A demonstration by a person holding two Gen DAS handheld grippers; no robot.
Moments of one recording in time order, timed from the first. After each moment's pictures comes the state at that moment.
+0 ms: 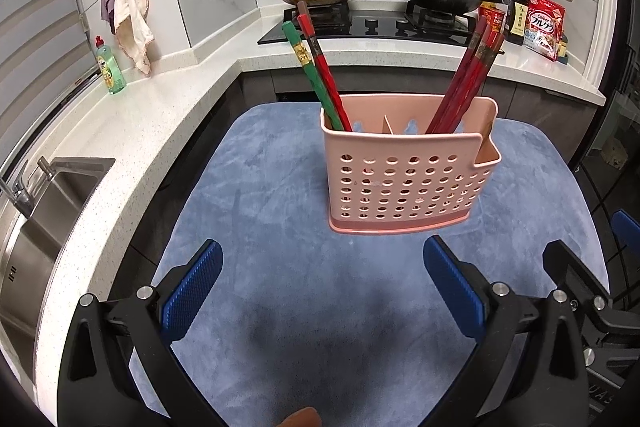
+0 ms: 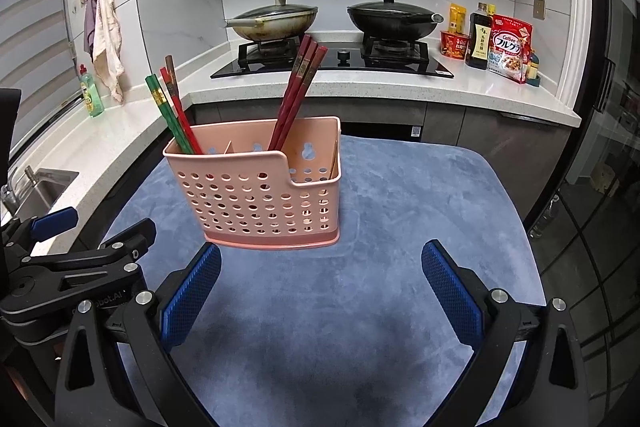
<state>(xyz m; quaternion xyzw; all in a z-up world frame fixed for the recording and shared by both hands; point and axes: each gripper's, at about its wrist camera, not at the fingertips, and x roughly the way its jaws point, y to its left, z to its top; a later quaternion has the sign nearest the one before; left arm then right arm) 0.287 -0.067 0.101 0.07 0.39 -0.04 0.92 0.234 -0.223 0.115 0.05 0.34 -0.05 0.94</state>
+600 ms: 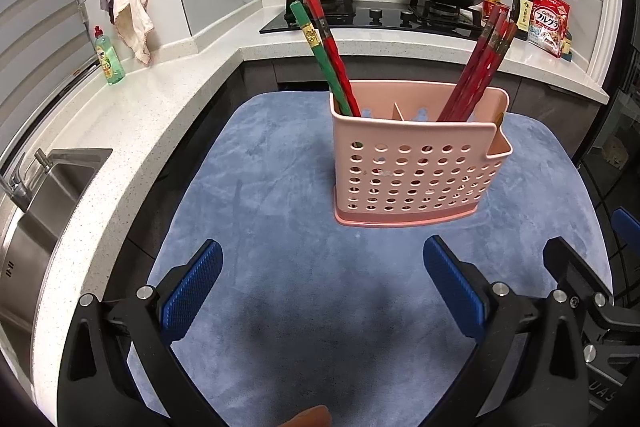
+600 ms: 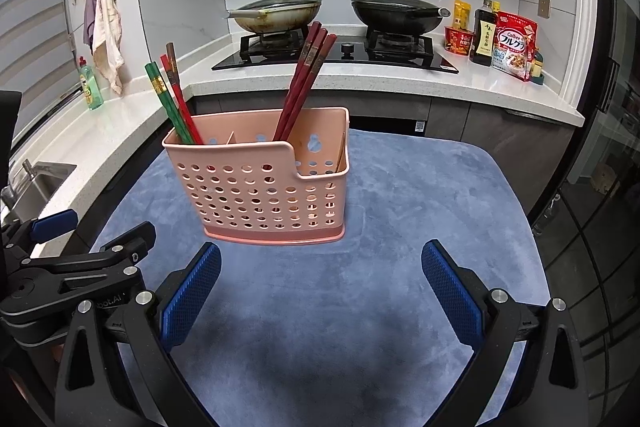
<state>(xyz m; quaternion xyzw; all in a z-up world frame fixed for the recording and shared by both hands) 0.295 -0.059 0.092 0.06 0.40 -0.04 0.91 0.241 -0.218 0.108 0.04 0.35 -0.04 0.93</state>
